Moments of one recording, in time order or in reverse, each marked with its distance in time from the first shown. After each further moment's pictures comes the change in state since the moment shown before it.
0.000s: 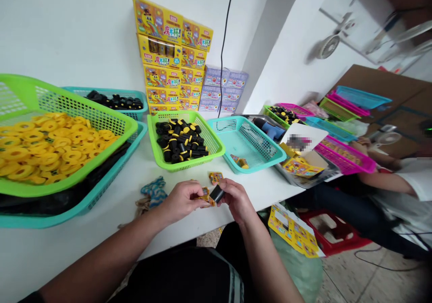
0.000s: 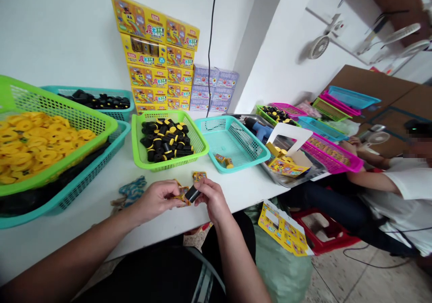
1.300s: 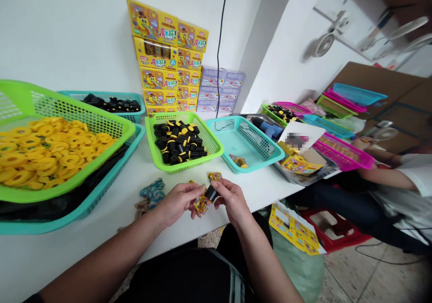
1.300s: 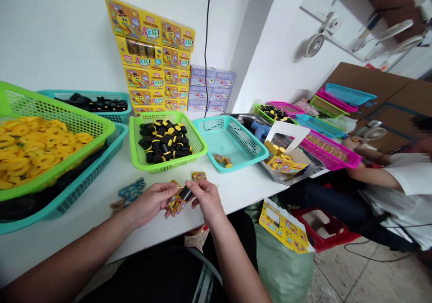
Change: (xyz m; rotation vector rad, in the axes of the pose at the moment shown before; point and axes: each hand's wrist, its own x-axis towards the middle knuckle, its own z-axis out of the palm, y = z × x) left_hand -0.004 0.005 0.004 -0.694 -0.073 -0.409; right_hand -0.004 0.001 0.018 -0.095 0.071 -0.054
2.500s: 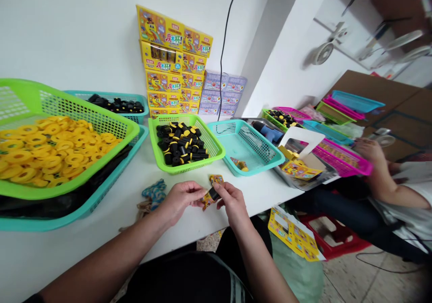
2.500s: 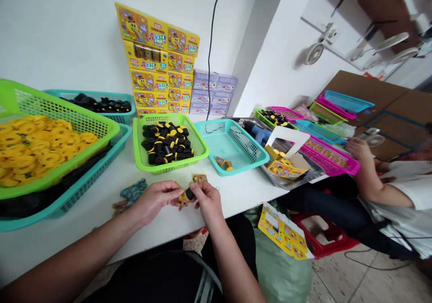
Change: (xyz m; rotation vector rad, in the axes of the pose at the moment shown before) left_hand 0.003 -0.001 0.003 -0.028 0.201 0.091; right_hand 0.004 0.015 -0.003 -0.162 0.107 -0.095
